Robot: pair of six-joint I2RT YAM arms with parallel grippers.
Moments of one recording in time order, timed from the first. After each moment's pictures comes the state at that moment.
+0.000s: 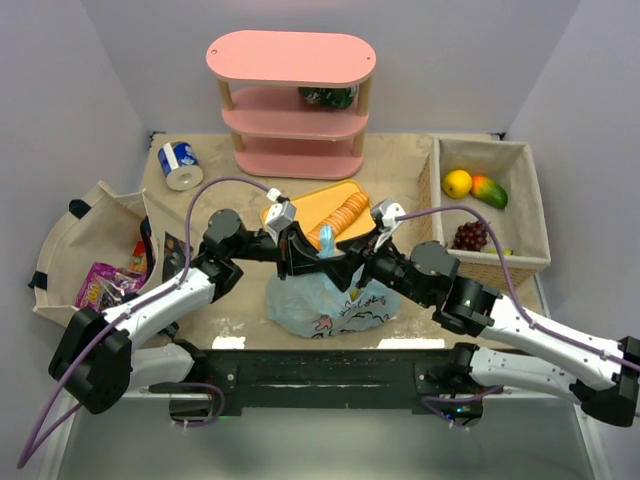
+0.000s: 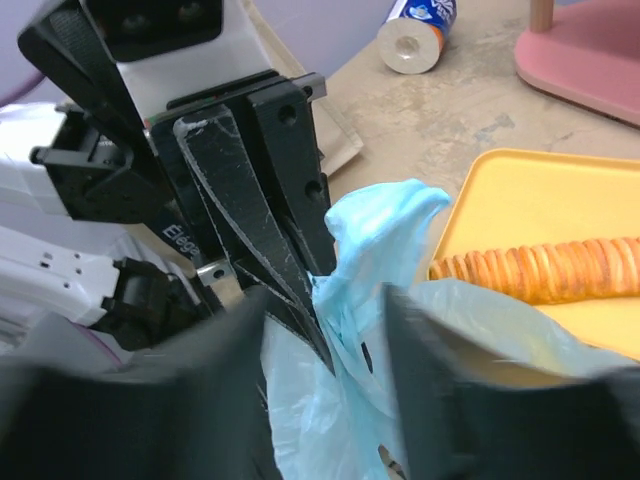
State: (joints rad) left arm -0.59 1.19 0.66 0.68 1.07 -0.44; right arm 1.07 0.89 0.83 -0.01 0.15 0.39
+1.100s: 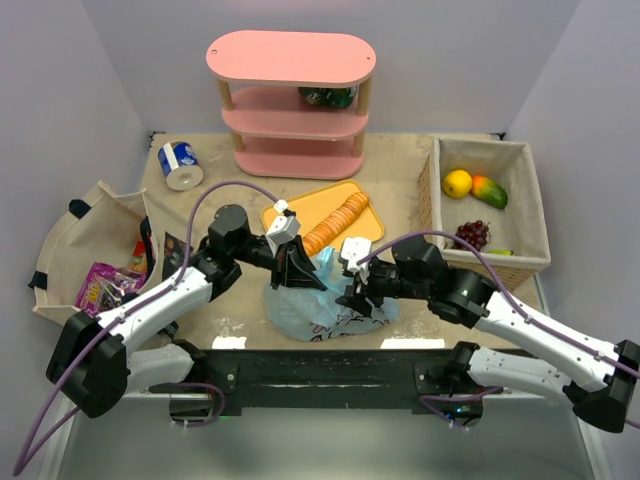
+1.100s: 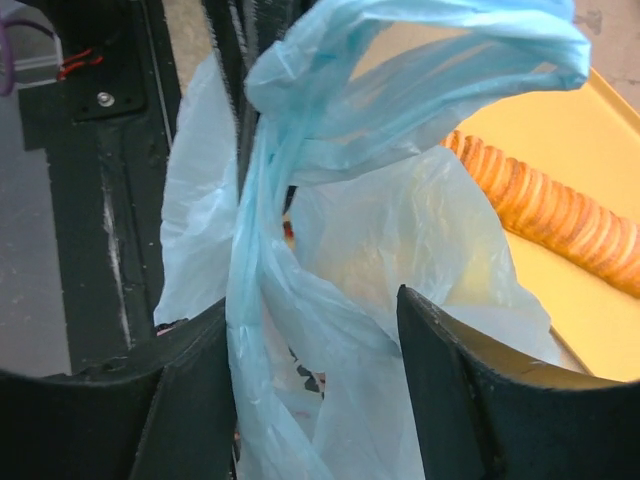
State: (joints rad) left arm -0.60 1.17 0.69 0.44 1.26 -0.26; right arm 0.96 0.92 0.86 -0.43 -0.27 -0.20
